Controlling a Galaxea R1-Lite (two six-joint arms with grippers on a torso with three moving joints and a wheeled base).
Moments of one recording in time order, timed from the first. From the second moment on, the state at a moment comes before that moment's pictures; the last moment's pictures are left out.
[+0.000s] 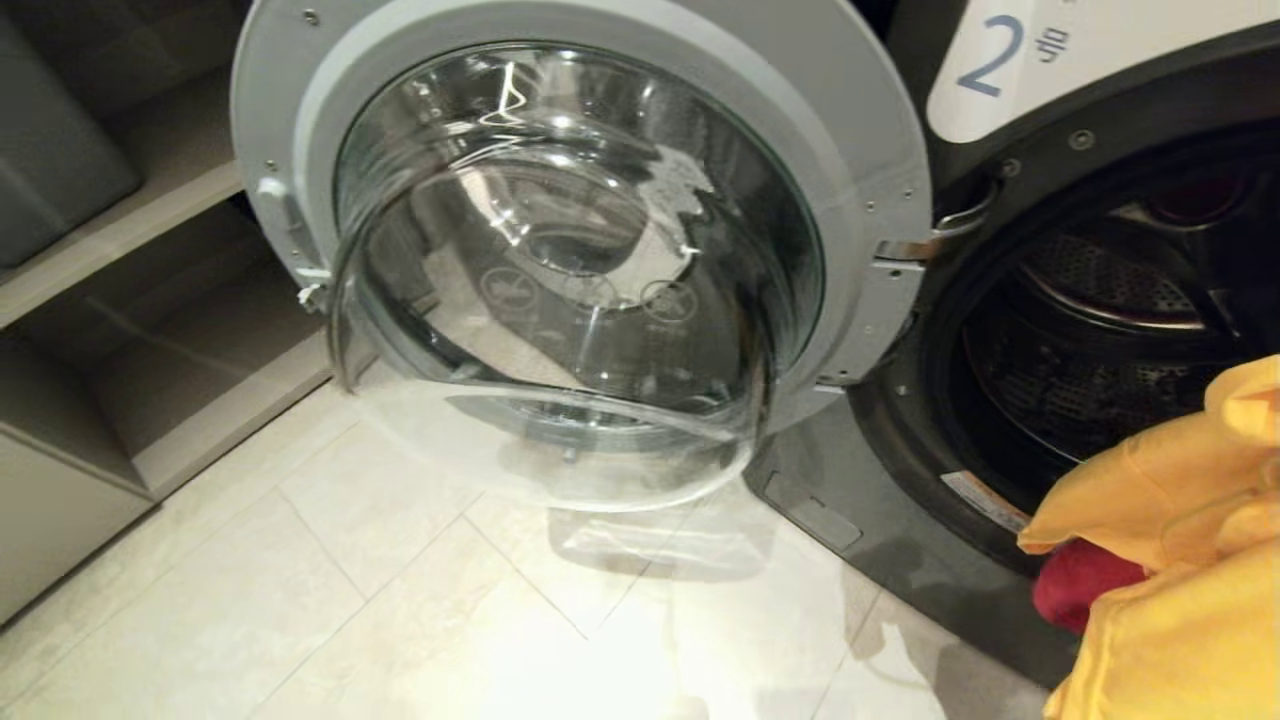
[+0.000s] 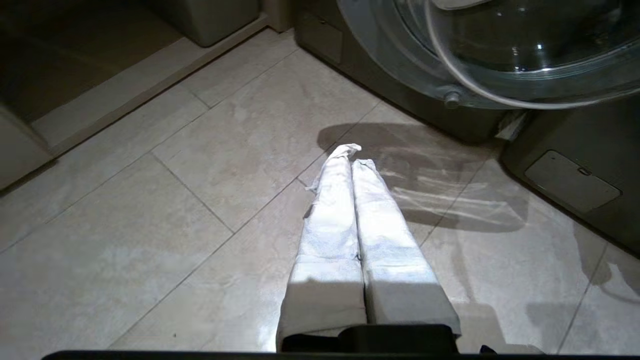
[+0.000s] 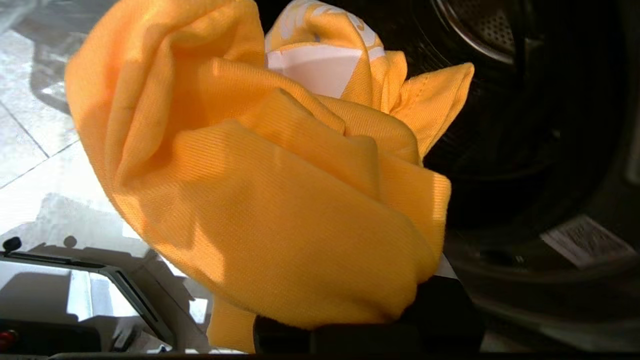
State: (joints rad) left arm 0.01 0.00 0.00 -0.11 0.01 -0.03; right arm 0.19 0.77 -1.38 0.86 -0.24 -0.22
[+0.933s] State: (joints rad) left arm 0.01 0.00 0.00 -0.11 0.01 -0.03; right arm 0.14 0.77 -0.74 0.01 -0.52 -0.23
